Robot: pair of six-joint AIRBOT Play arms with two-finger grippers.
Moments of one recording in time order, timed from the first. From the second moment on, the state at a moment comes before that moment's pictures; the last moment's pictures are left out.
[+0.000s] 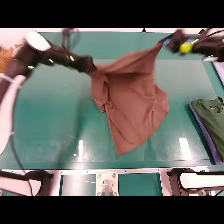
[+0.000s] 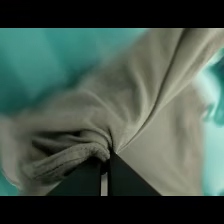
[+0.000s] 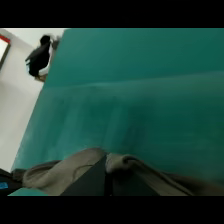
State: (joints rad) left arm -0.22 -1.63 1.62 0.84 -1.09 -1.26; right arm -0.11 -1.53 1.56 -0.55 1.00 1.23
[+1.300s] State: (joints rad) left arm -0.08 -1.77 1.90 1.04 -1.42 -1.24; right arm 0.23 -0.89 0.23 -0.68 0.97 1.74
